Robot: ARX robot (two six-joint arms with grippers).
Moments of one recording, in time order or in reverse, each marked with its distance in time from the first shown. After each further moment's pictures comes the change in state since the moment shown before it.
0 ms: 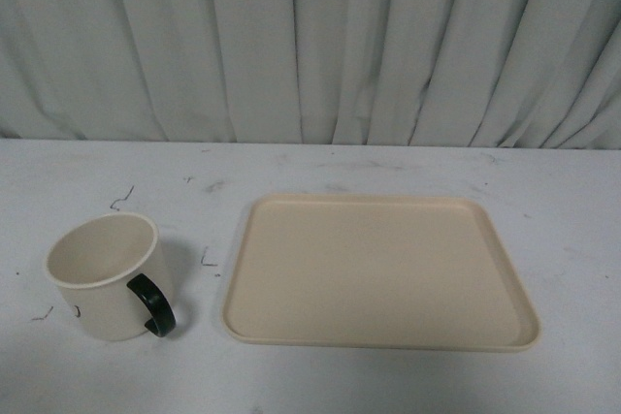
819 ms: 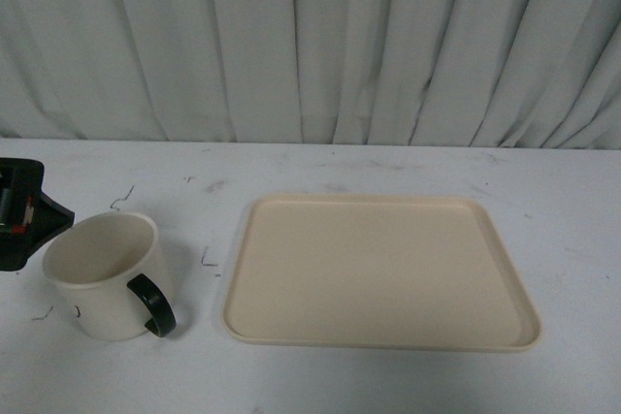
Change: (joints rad) left arm 0.021 1.446 0.644 0.063 0.073 0.094; right arm 0.000 0.000 0.000 0.000 0.000 0.000
